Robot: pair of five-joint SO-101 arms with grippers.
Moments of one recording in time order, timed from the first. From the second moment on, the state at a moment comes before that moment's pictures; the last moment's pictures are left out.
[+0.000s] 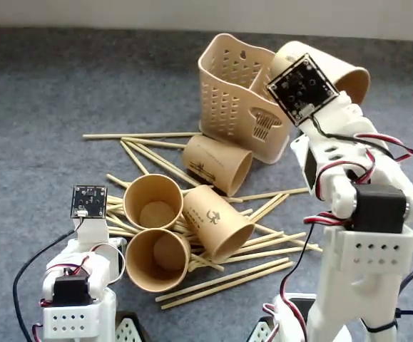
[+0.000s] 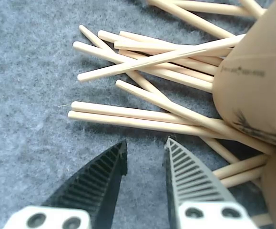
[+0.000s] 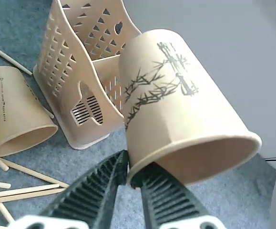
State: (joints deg) left arm -9.5 -103.8 96.0 76.4 2.9; right arm -2.7 -39.6 6.7 73.4 46.2
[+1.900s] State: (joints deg) left arm -9.5 -103.8 96.0 76.4 2.9; right arm -9.0 -34.0 9.8 53.3 28.0
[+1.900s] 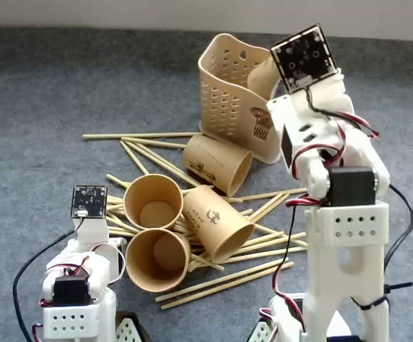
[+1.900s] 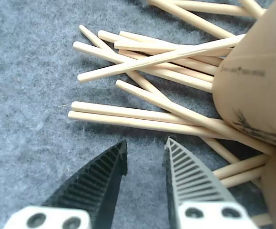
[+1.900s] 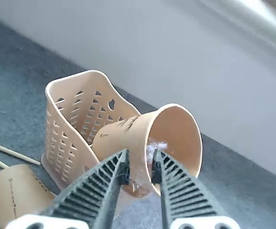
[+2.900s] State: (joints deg) left arm -9.5 -103.8 96.0 76.4 2.9; right arm -8.8 -19.9 -6.4 63.8 25.3
